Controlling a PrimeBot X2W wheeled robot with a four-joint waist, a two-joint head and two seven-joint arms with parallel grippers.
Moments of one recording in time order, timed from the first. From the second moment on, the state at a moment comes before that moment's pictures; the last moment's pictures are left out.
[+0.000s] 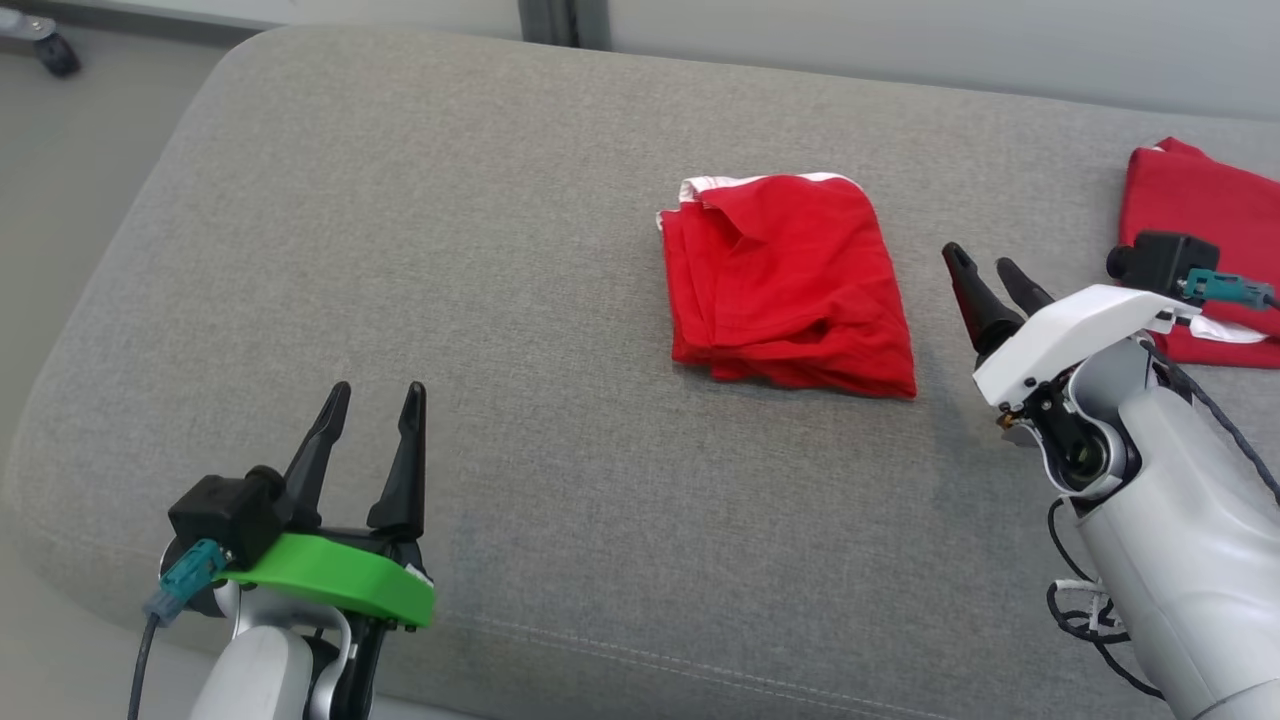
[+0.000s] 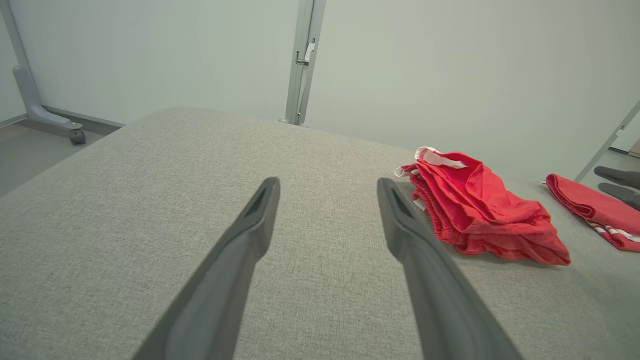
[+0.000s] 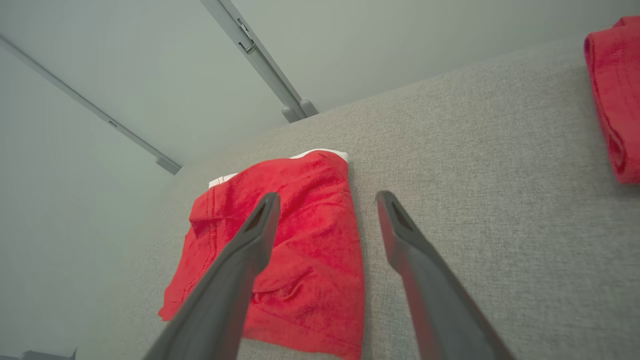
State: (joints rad) left arm -0.14 0.09 -0.23 0.19 -0.47 -0.12 -0.25; right arm -0.48 -0.20 0.32 0.56 0.79 0.02 0.01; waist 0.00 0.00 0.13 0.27
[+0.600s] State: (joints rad) left arm -0.16 0.08 -0.22 0.20 -0.49 -0.12 -0.25; right arm -0.64 -0.21 0.31 0.85 0.82 -0.05 0.25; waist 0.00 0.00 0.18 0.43
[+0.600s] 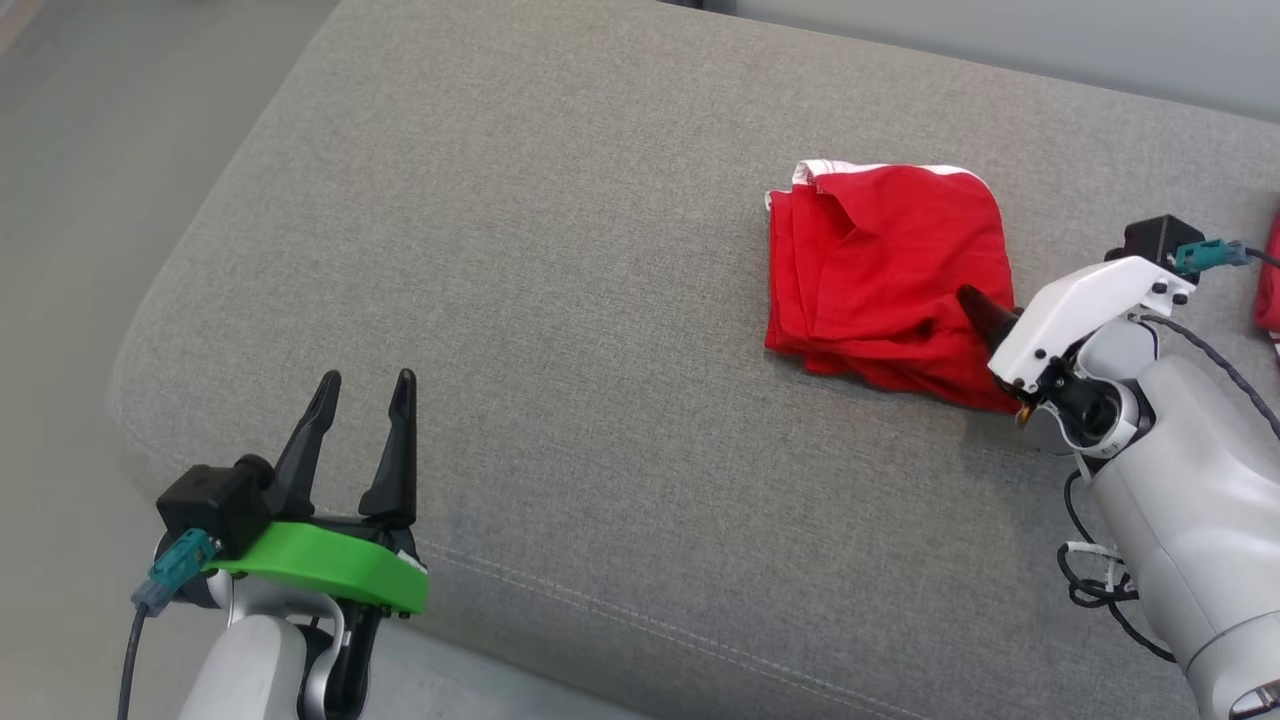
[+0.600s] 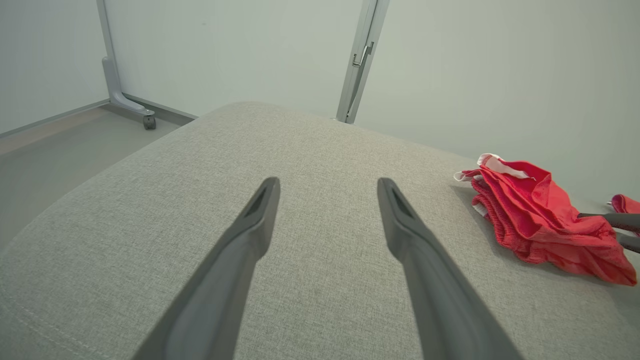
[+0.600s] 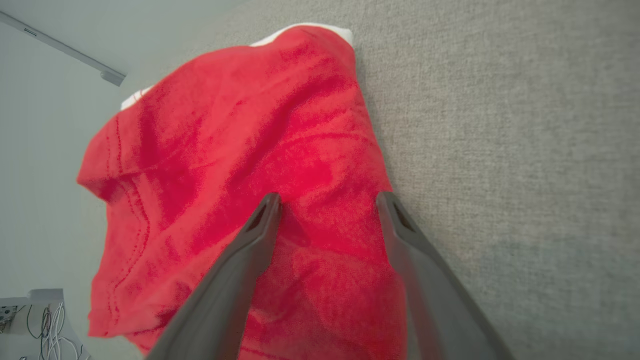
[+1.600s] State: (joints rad) left arm -0.17 0.09 -0.20 0.20 -0.49 -0.12 -0.25; right arm -0.75 -0.17 0.30 0.95 0.85 0.06 0.18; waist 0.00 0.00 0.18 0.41
